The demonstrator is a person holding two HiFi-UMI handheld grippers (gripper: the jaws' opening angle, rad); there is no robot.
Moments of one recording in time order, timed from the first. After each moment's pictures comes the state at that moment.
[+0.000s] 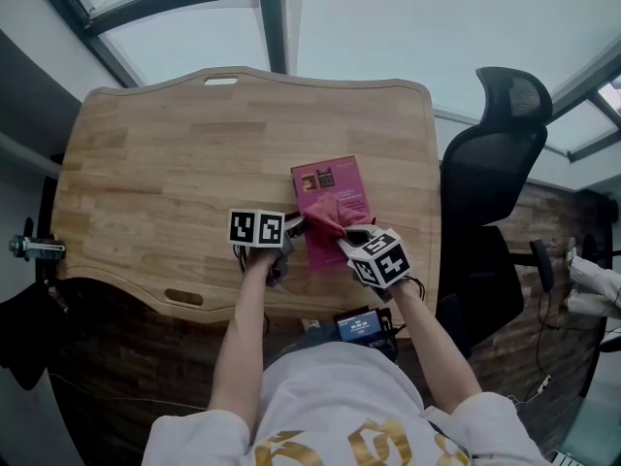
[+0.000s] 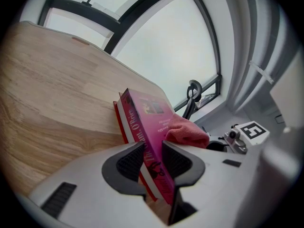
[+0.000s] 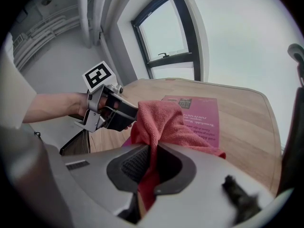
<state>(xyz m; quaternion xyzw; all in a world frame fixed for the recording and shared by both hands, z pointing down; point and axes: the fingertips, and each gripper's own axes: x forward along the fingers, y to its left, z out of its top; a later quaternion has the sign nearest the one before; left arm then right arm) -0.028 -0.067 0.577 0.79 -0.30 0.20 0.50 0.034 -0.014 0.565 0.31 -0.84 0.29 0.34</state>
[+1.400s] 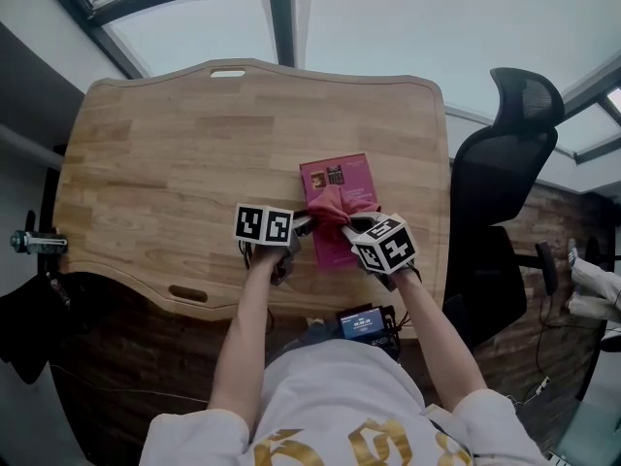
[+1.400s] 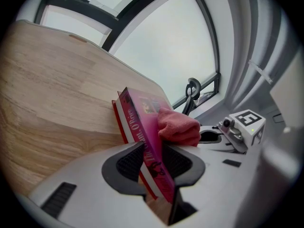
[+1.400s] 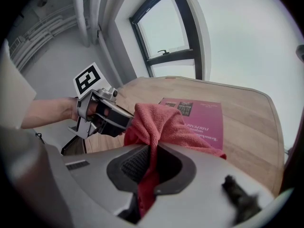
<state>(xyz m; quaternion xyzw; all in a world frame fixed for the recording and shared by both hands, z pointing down) -0.027 -0.067 0.578 0.79 -0.28 0.21 0.50 0.026 -0.040 0.568 0.30 -0.84 0.30 0.35</state>
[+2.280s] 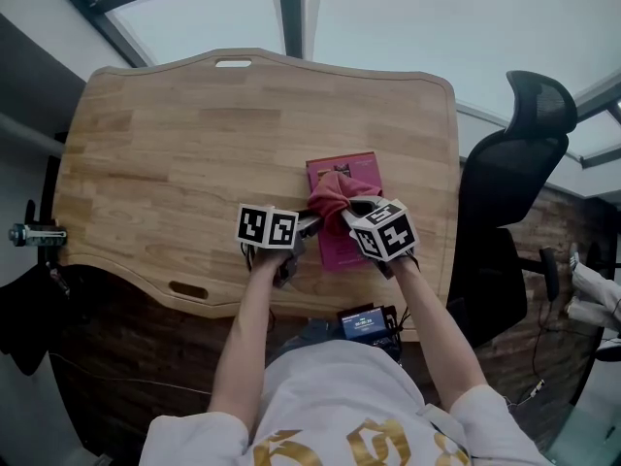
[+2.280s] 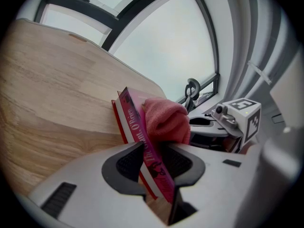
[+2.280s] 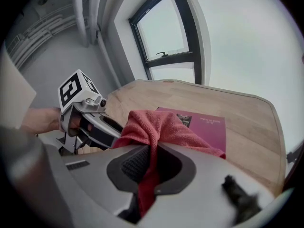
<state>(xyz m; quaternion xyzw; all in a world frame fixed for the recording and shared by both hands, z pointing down) -0.027 -0.067 0.578 0.79 -0.28 0.21 0.51 0.013 -0.081 0.567 0.31 -0.84 0.28 0.34</state>
